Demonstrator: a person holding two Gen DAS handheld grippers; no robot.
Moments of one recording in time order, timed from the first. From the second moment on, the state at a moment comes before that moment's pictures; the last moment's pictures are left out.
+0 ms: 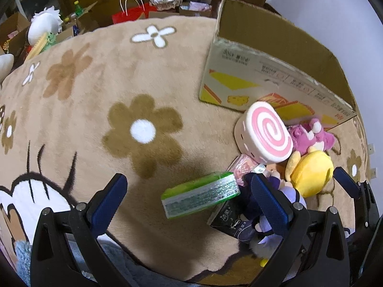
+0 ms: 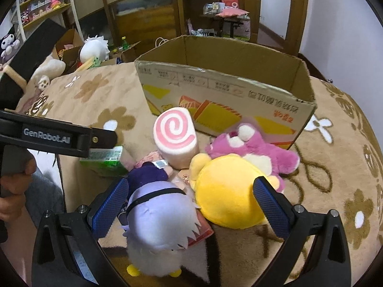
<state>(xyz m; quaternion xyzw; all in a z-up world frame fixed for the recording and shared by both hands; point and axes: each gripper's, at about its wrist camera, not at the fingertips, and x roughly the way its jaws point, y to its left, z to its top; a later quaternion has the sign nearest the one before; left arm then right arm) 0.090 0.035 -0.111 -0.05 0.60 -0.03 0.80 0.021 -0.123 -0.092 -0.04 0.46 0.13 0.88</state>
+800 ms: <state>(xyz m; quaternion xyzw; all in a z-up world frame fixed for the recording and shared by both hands) 0.116 0.039 -0.160 -0.09 0.67 -0.04 0.74 0.030 -0.093 -0.130 -0.03 0.53 0.21 0.82</state>
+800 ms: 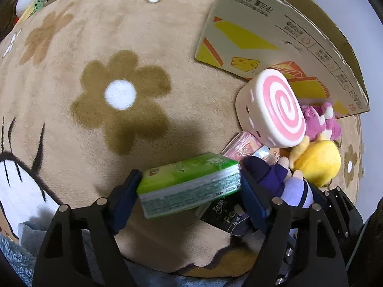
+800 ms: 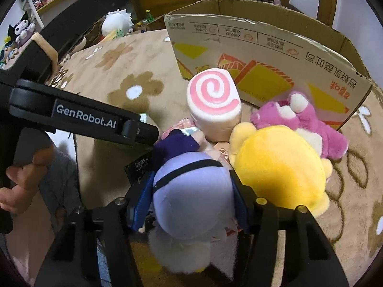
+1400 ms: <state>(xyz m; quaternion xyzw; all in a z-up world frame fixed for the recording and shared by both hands) 0.075 0.032 -0.103 -0.05 0.59 -0.03 0.81 0.011 -0.125 -0.088 0.01 0.48 0.18 0.86</state>
